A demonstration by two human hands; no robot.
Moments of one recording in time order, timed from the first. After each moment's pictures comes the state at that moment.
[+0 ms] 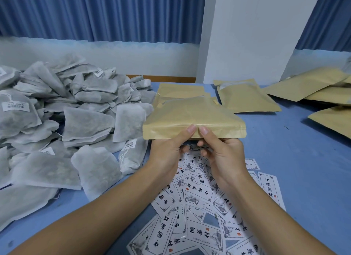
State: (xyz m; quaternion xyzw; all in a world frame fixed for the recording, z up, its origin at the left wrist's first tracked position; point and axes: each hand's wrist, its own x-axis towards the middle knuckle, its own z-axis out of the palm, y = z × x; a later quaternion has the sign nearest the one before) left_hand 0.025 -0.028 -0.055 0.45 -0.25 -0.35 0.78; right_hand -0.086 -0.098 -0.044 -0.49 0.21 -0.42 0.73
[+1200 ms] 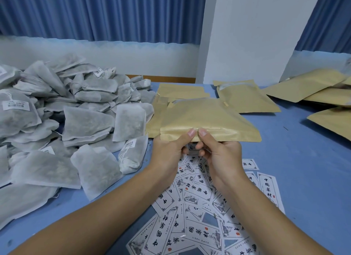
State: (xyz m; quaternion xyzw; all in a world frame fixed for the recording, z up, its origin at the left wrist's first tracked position) left_hand 0.020 -0.030 -0.058 0.48 -0.22 -0.32 0.79; right_hand -0.081 -0.096 -0.046 -0.48 0.27 -0.43 0.72
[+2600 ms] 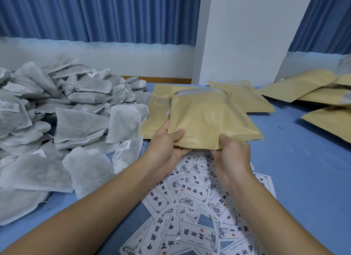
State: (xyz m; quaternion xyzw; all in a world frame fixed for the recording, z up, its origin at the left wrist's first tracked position) left_hand 0.034 -0.042 -0.047 0.35 -0.18 -0.48 0.78; right_hand -0.092 -0.115 -0.038 -0.35 0.35 -0.49 0.72
